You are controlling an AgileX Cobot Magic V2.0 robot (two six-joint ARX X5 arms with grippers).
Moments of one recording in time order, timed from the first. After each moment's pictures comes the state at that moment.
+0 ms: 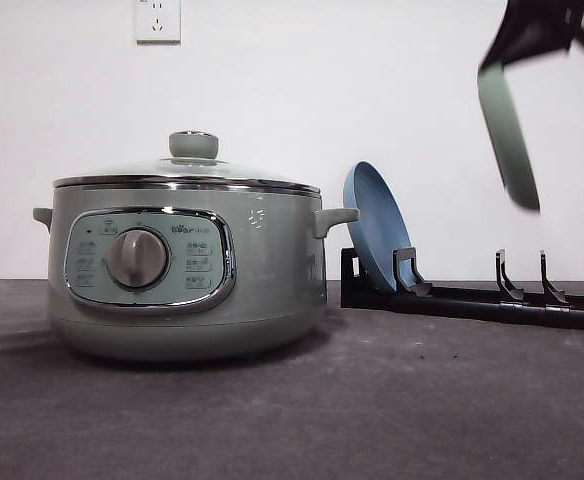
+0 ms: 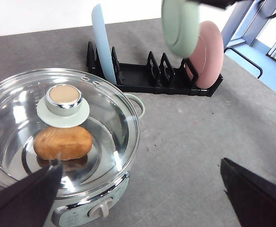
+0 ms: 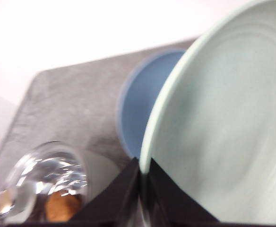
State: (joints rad) left_arx -0.35 0.81 1.09 -0.71 0.42 -0.06; right_arx -0.03 1.60 1.66 -0.62 -0.61 0.30
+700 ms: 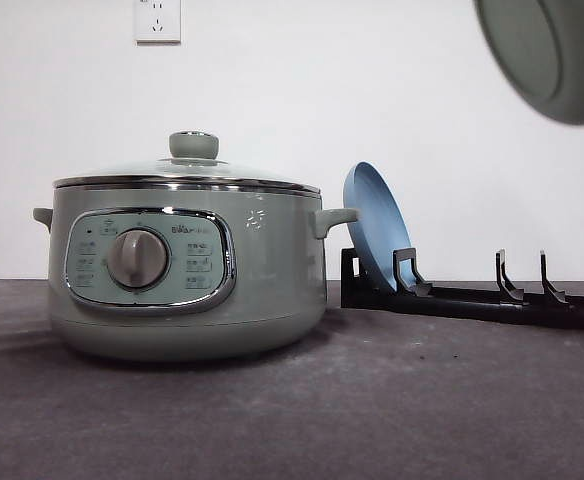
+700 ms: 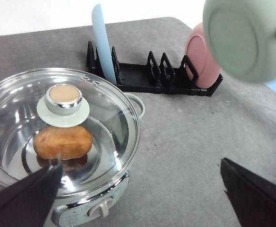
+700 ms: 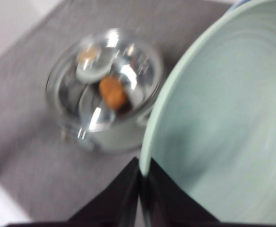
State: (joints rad) left_arx -0.35 0.81 1.09 -0.71 0.42 -0.07; right_arx 0.29 1.08 1.41 -0.99 -0.44 0.00
